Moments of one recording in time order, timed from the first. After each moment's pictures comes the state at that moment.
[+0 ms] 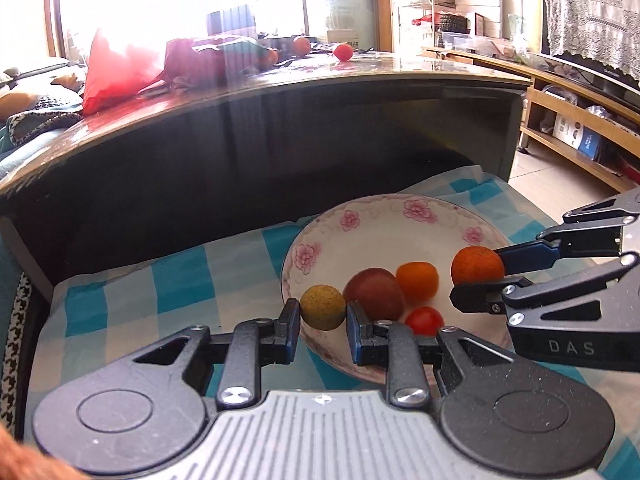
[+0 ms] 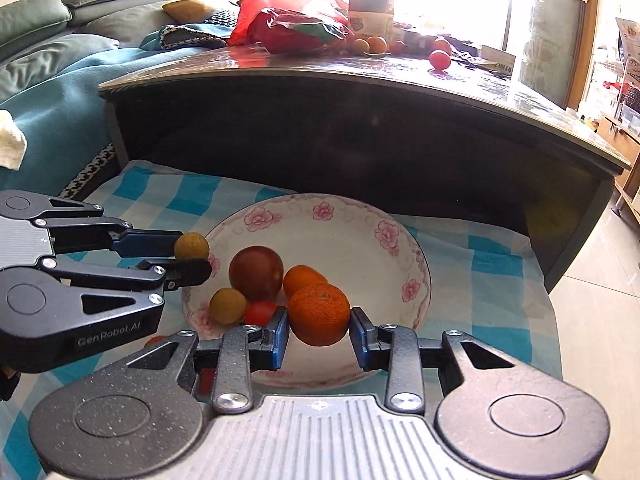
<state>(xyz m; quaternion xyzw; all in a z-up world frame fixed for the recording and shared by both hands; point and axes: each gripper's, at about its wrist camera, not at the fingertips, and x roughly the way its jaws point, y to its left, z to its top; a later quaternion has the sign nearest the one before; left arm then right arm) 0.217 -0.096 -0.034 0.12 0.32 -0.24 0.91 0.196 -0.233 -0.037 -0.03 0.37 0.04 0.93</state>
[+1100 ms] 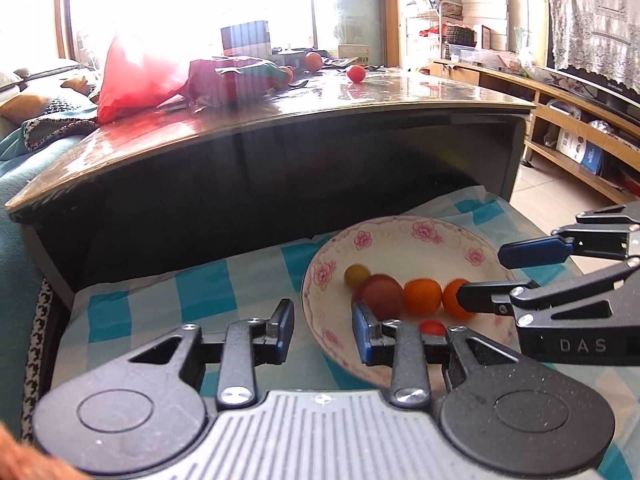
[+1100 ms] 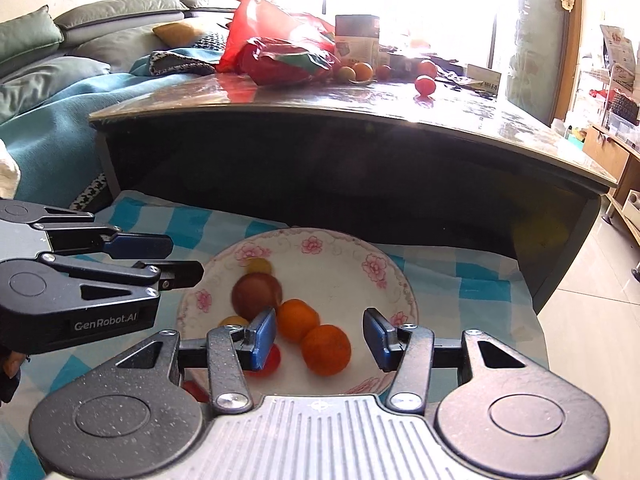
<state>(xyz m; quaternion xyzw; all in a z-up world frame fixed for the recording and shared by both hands) 0.205 -0.076 -0.009 0.11 0.31 -0.24 0.91 0.185 -0.230 -0.018 -0.02 0.34 0.03 0.94</state>
